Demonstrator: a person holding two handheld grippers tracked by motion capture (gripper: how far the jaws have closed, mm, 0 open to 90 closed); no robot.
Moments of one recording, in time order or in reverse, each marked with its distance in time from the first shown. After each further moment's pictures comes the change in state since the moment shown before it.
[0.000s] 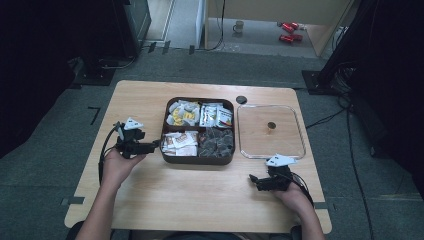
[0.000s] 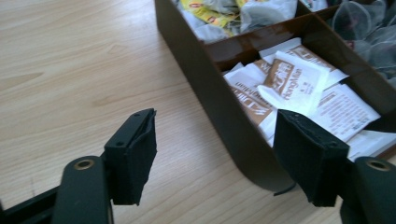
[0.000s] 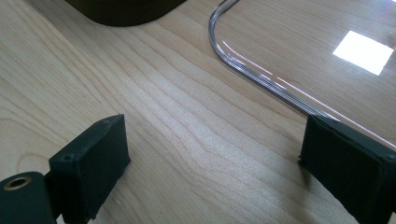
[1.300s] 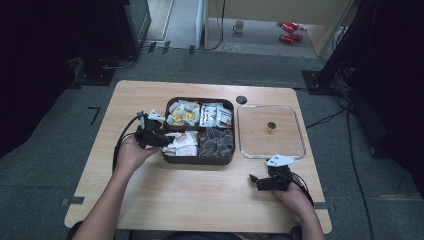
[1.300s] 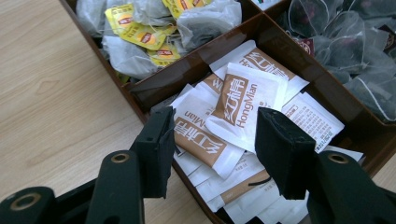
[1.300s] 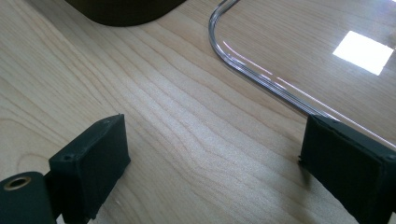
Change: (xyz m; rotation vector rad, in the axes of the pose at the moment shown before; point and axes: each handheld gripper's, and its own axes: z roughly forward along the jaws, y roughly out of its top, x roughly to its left) left arm -0.026 0.039 0.034 0.136 -0.096 0.150; right arm 0.000 0.000 0.000 -0.002 0.000 0.001
